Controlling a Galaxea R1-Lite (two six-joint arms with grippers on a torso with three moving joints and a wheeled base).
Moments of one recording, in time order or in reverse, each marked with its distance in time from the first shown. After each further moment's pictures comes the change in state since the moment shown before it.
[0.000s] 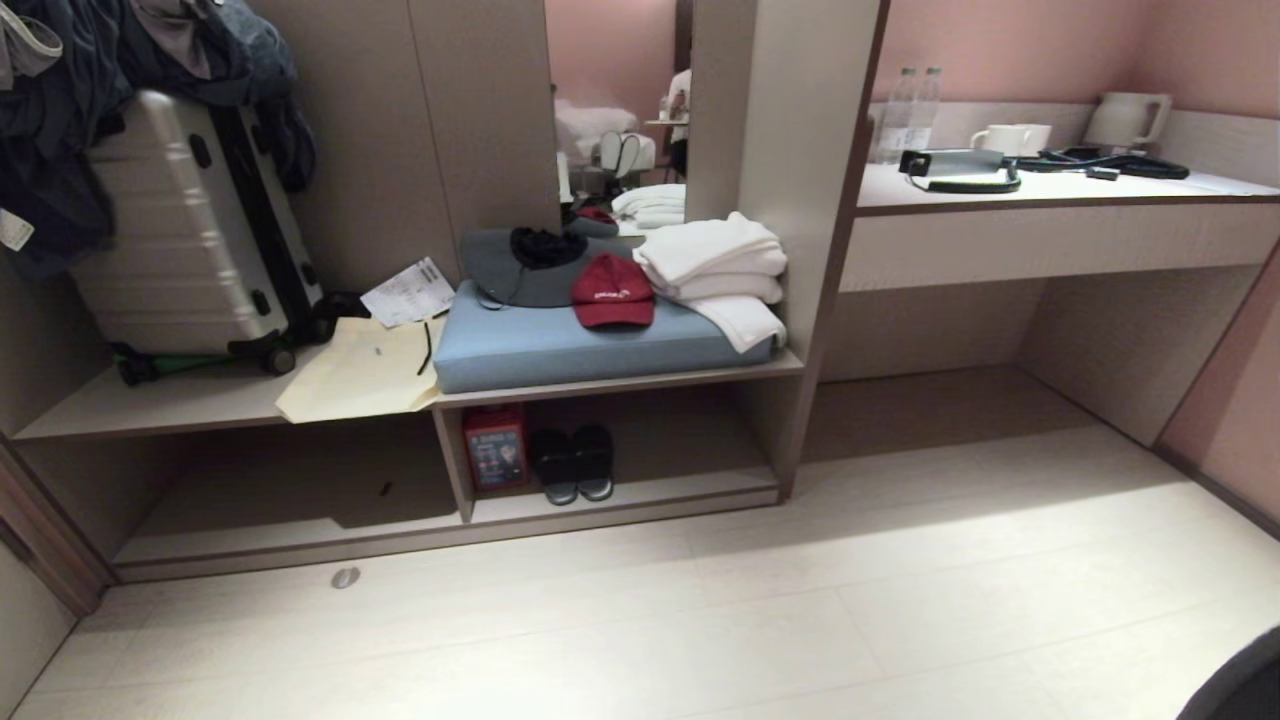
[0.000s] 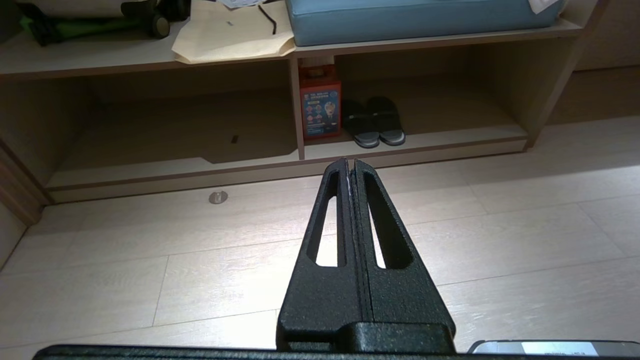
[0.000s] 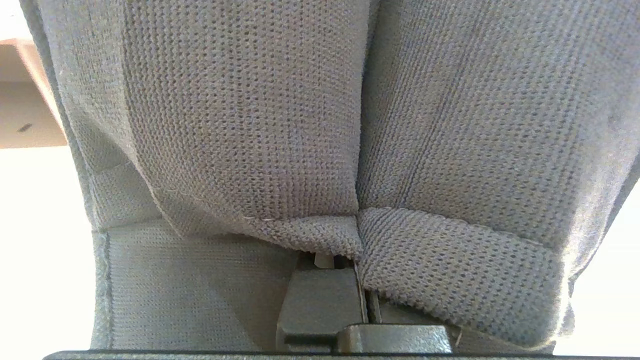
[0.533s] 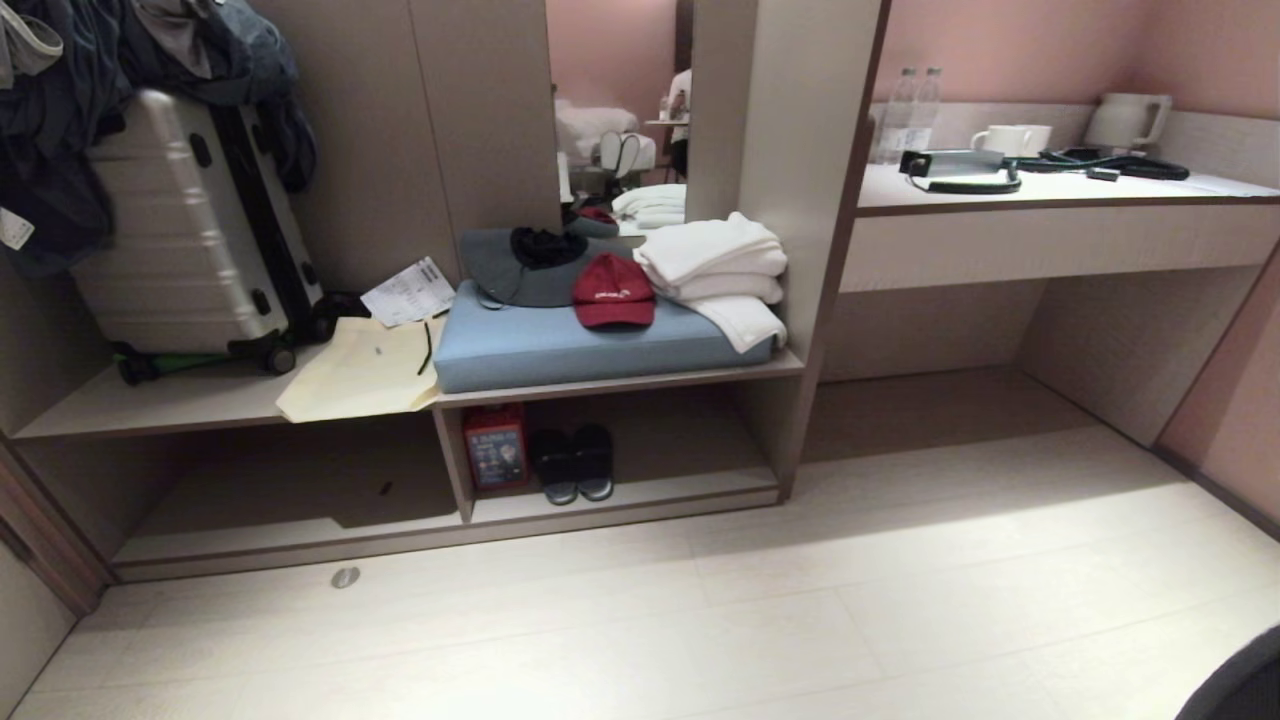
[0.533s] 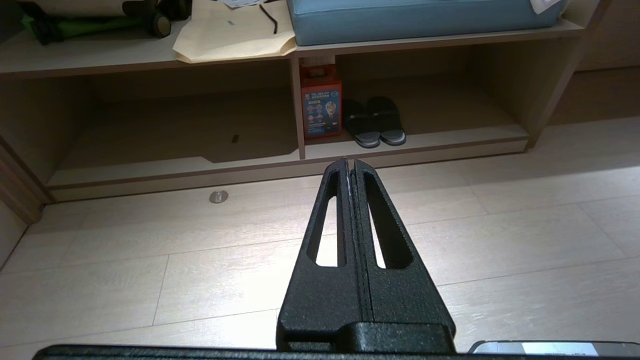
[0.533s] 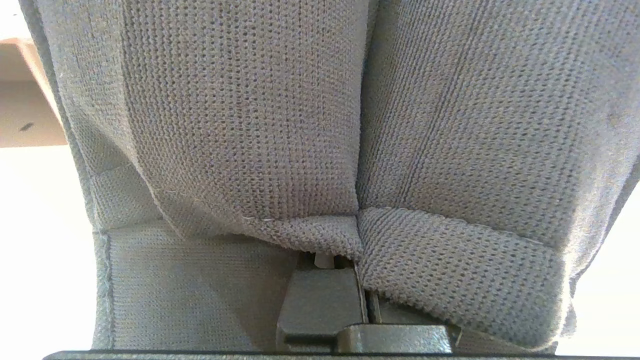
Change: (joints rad) left arm -0.001 0.000 0.000 0.000 0.001 -0.001; right arm 0.000 0.000 0.000 0.000 0.000 0.000
